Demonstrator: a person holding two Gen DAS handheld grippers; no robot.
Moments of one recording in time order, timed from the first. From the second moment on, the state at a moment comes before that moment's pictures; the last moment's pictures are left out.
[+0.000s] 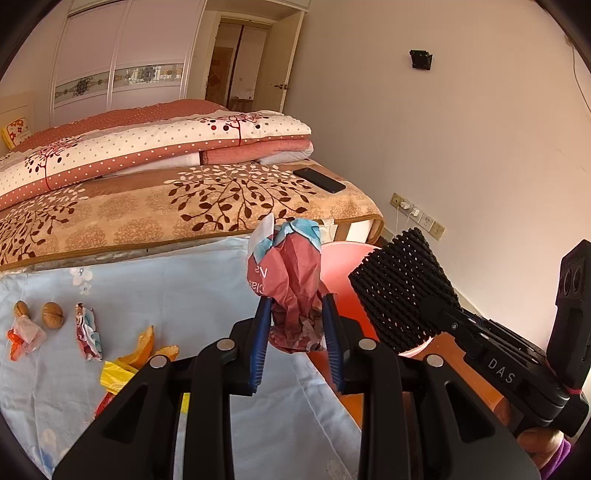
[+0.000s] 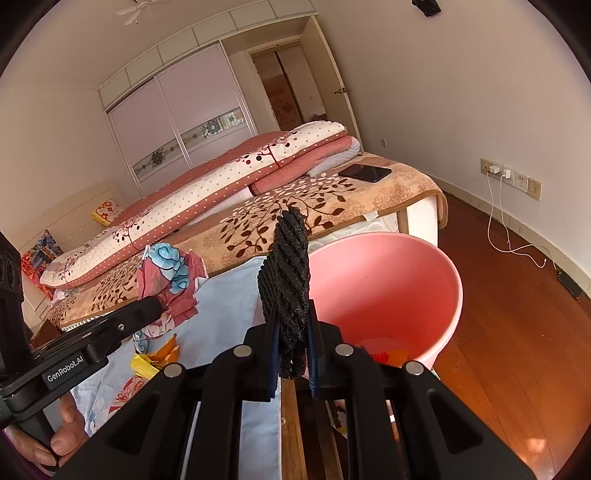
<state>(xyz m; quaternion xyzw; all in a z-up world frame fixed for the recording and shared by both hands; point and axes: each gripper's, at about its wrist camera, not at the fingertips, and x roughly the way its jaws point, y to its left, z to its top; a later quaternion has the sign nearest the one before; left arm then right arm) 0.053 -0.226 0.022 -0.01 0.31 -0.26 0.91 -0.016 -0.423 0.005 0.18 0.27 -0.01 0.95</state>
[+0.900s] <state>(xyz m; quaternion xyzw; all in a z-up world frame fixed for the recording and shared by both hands) 0.092 -0.308 -0.027 0.03 0.38 -0.30 0.88 0.001 -0.476 -0.030 0.19 0.28 -0.10 0.94</state>
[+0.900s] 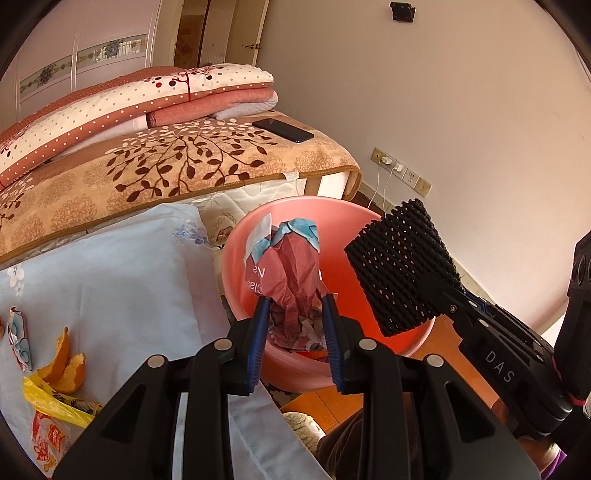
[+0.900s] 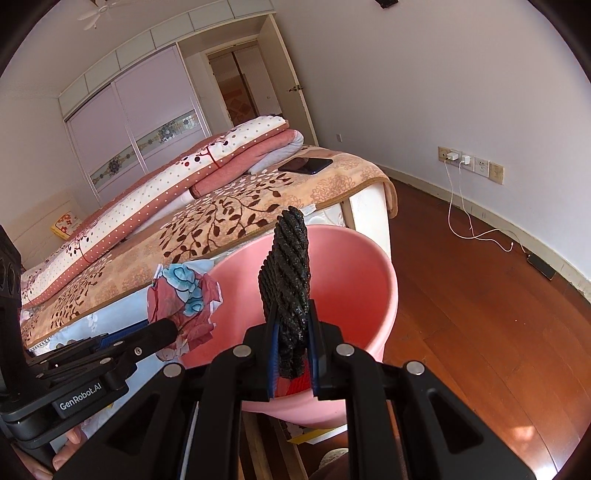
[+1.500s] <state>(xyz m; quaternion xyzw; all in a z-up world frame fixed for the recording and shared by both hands) 0.089 -0.300 -0.025 0.00 0.39 -0.30 0.87 -0.002 -0.479 -0.030 0.19 0.26 -0.11 0.94</state>
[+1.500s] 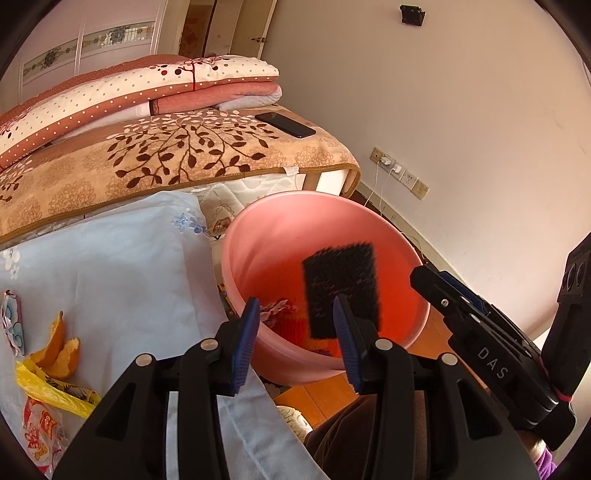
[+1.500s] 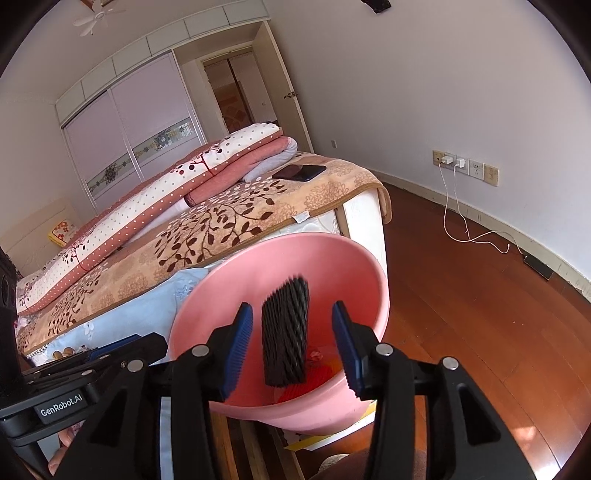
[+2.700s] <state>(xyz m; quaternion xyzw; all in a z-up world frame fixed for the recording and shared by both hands) 0.028 -0.177 0.007 0.01 0.34 -0.23 0.91 -0.030 -0.352 -0.017 0.13 0.30 0.05 0.94</state>
